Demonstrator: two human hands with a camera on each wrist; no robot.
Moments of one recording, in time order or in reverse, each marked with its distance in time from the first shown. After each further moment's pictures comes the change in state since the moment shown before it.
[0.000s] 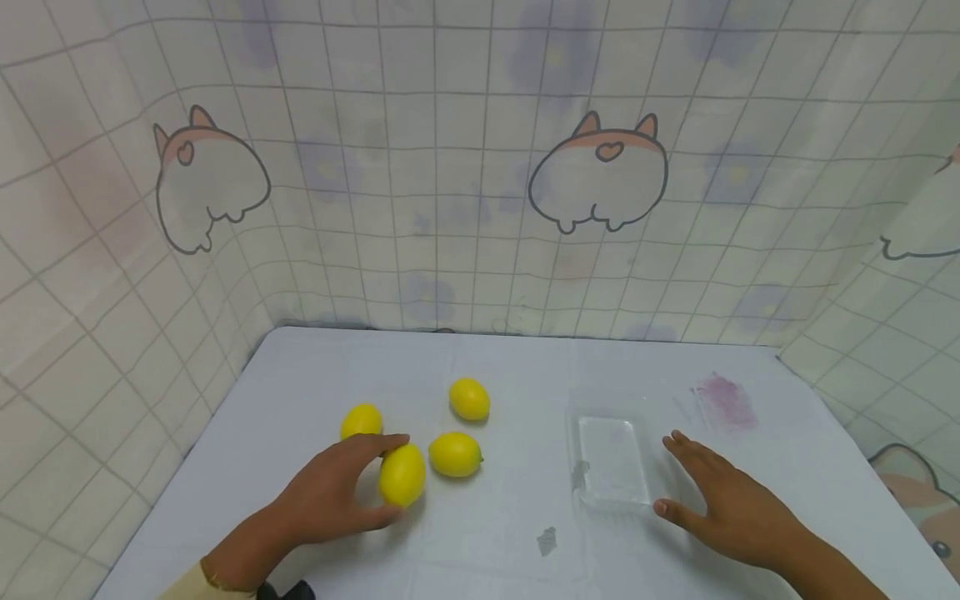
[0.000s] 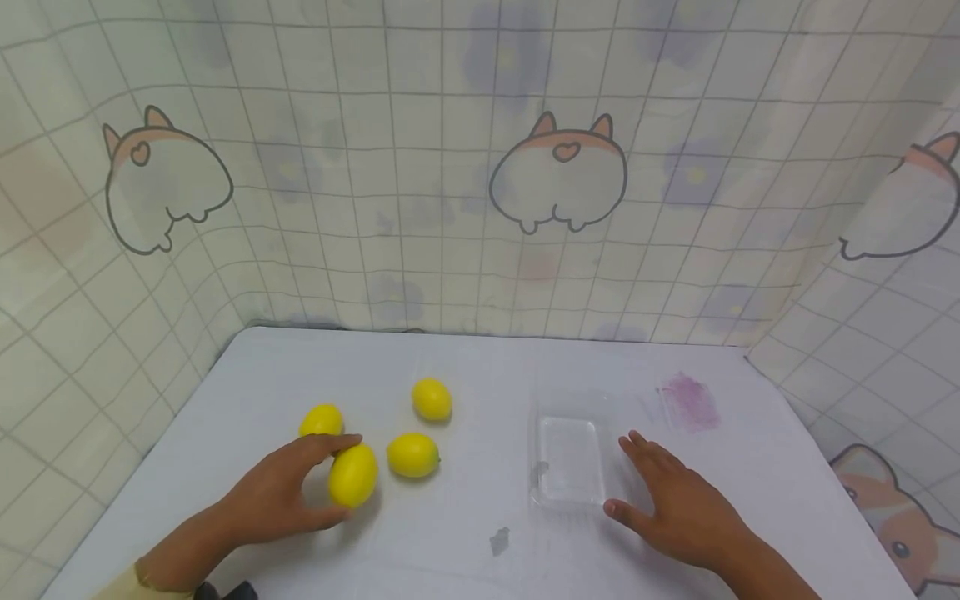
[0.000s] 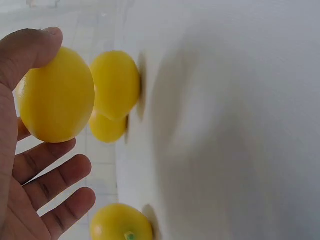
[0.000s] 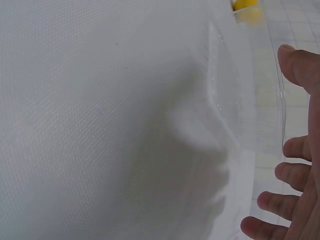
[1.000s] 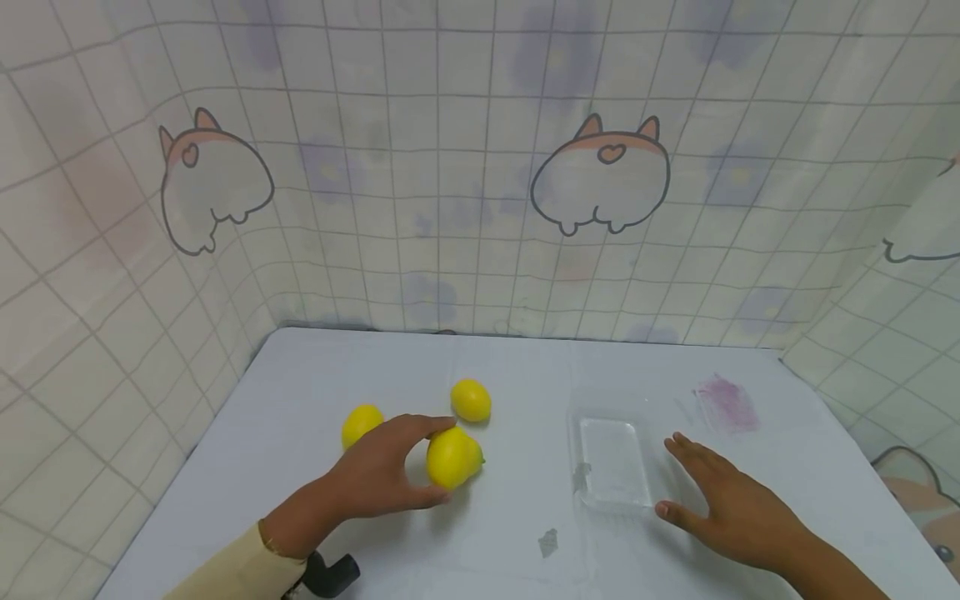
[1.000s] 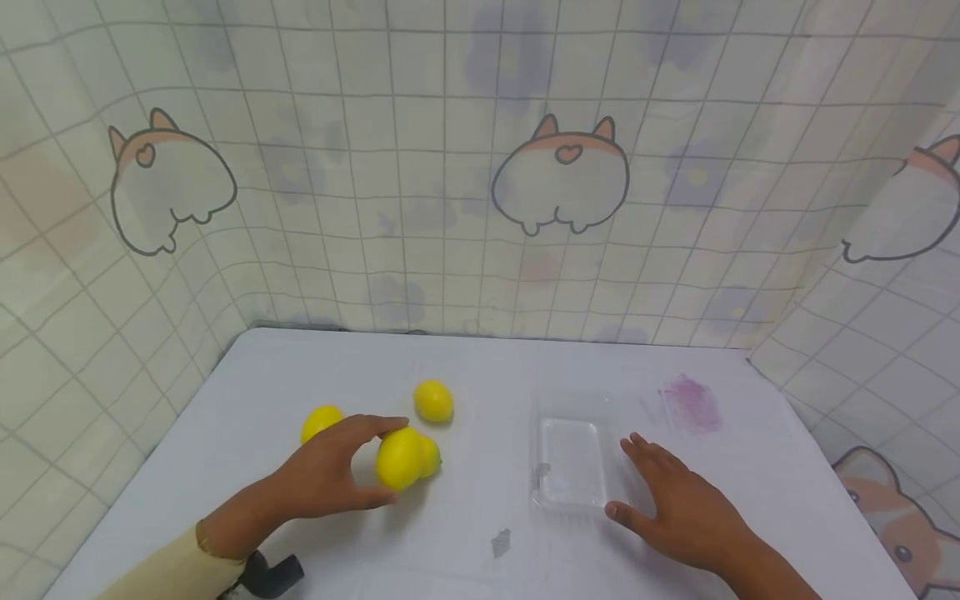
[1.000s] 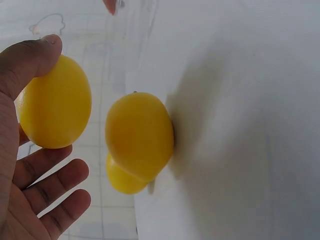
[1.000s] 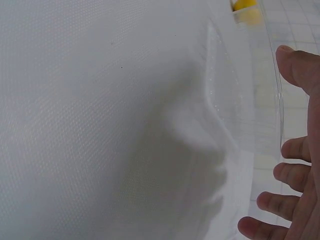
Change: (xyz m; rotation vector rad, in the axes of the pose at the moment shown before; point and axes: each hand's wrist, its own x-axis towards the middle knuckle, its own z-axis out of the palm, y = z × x) left_hand 0.041 0.038 0.003 -0.074 -0.025 0.110; right_hand 0.000 -0.003 -0.003 -0.005 -0.016 0.025
